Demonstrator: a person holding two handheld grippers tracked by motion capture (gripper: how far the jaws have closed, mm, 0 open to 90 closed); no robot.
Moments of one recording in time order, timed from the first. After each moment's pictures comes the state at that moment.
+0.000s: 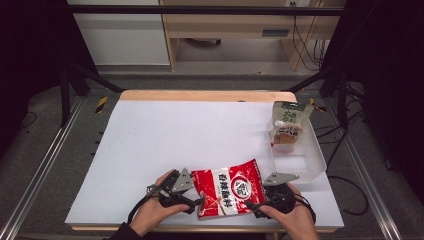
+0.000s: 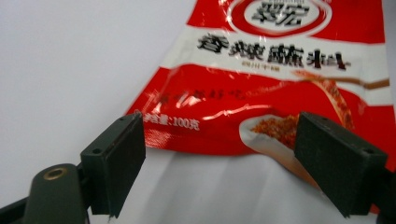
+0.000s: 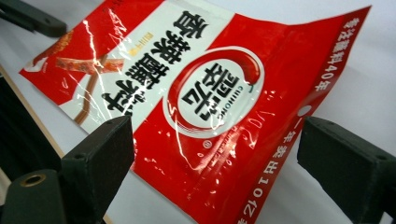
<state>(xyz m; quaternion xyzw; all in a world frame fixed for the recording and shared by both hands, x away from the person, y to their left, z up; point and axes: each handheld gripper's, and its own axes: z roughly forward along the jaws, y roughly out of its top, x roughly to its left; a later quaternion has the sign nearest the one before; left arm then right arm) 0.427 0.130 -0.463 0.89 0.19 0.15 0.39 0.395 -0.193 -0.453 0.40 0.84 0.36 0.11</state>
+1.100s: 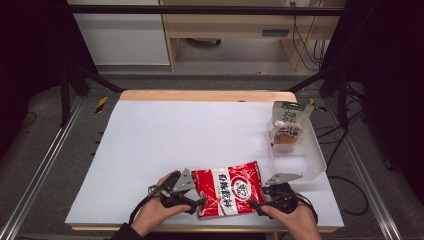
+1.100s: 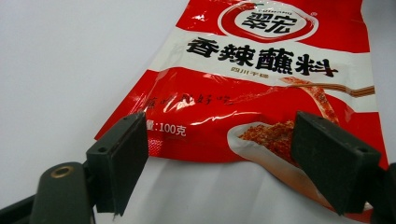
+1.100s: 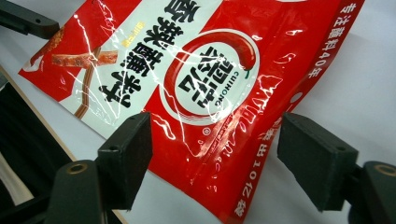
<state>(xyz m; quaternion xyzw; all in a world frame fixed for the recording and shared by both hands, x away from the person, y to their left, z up) 0.426 0.124 -0.467 0.89 0.18 0.13 0.39 0.395 -0.200 -0.457 0.43 0.83 0.35 0.07</state>
